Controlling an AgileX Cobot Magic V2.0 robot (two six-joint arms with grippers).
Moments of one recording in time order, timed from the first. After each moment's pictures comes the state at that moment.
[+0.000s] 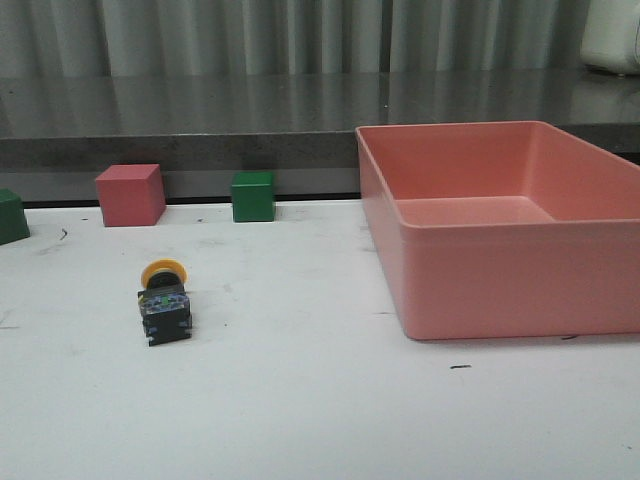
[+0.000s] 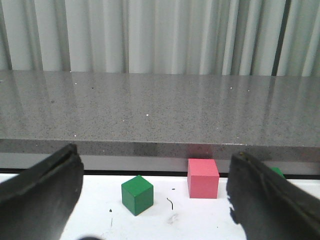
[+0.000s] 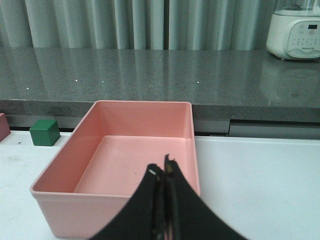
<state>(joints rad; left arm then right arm) 0.01 0.42 -0.45 0.04 0.12 -0.04 0.05 0.05 -0.34 0.08 0.39 -0.02</state>
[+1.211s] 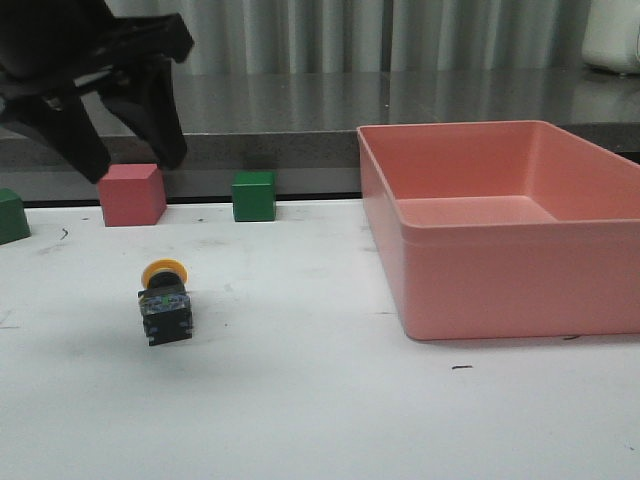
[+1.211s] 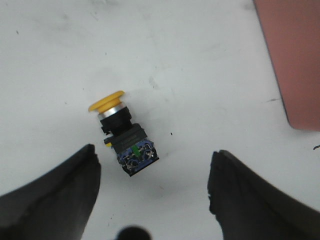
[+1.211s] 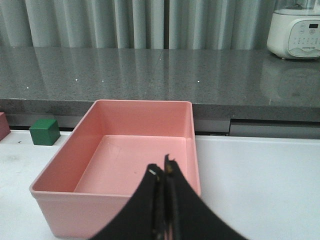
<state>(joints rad) -0.43 1.60 -1.22 -0.17 0.78 -0.13 0.05 0.05 -0.34 0.08 0.39 -0.02</state>
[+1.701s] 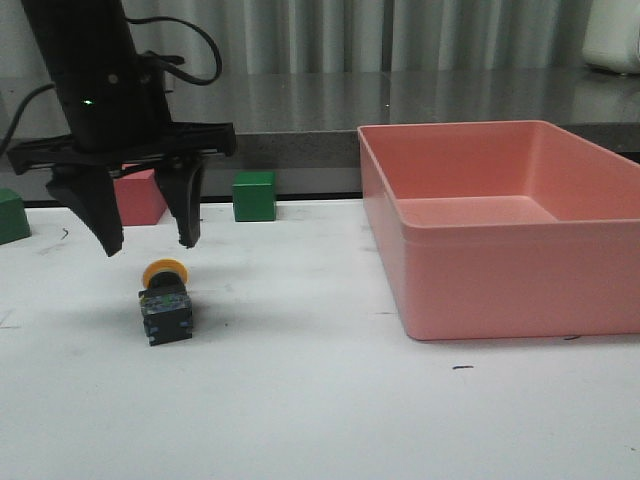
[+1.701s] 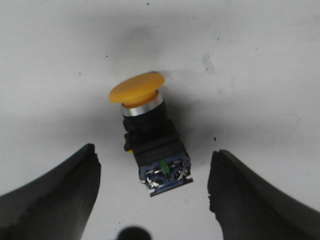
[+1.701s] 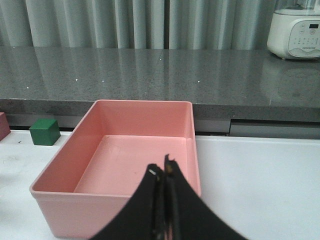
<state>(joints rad) -0.43 1.94 -1.50 -0.07 1.04 -0.34 0.05 0.05 -0.34 0.08 0.39 -0.02</state>
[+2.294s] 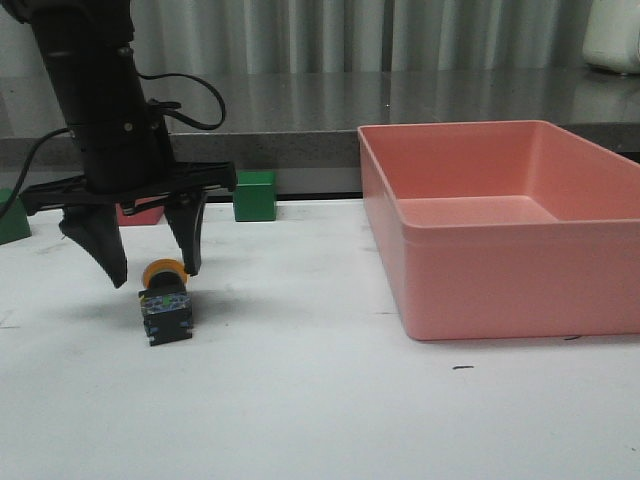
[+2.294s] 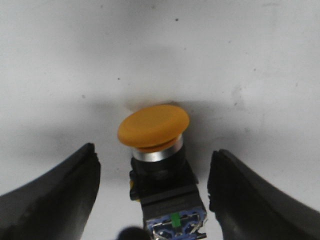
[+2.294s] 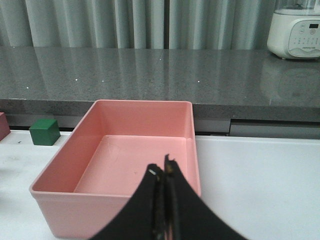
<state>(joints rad) -0.40 2.03 -1.52 -0.11 0.99 -0.39 0.05 0.05 -0.34 0.08 0.39 -0.02</state>
